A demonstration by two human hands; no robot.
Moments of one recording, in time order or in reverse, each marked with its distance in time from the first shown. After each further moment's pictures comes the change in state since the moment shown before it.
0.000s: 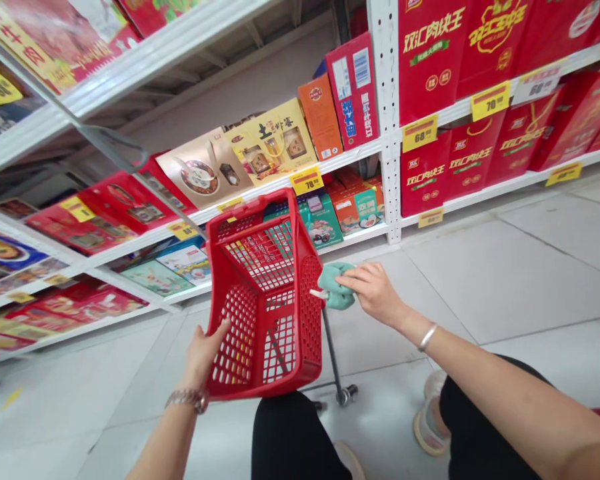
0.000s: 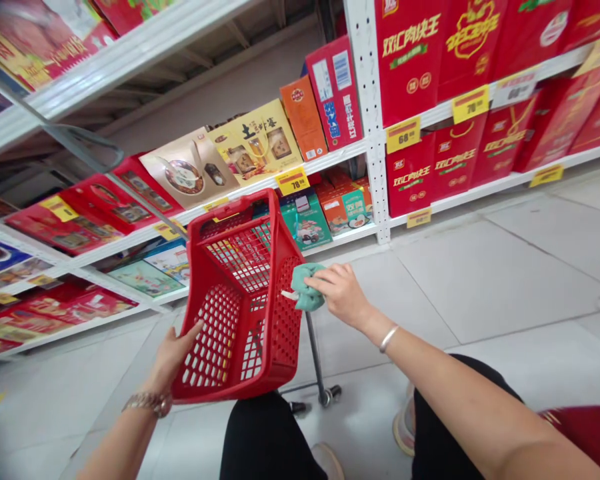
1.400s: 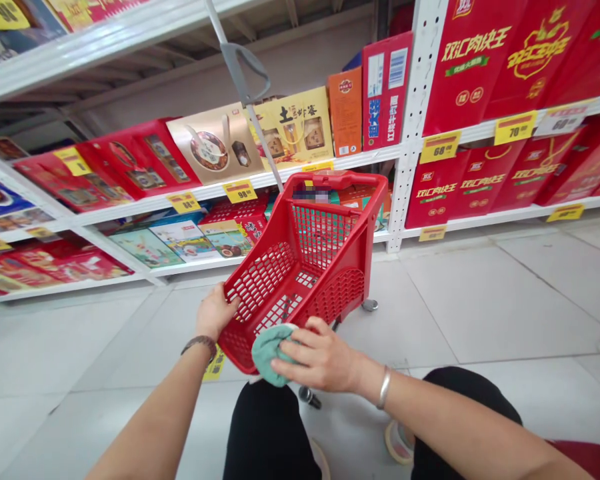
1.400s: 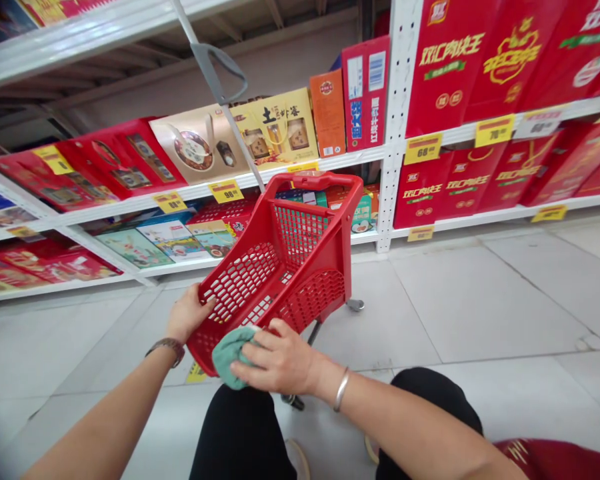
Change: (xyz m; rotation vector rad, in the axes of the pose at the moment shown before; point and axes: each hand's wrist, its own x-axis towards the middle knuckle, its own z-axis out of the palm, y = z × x) left_hand 0.012 0.029 0.041 0.323 0.009 0.350; right_hand 0.003 -0.113 0.026 0.094 -0.047 -0.502
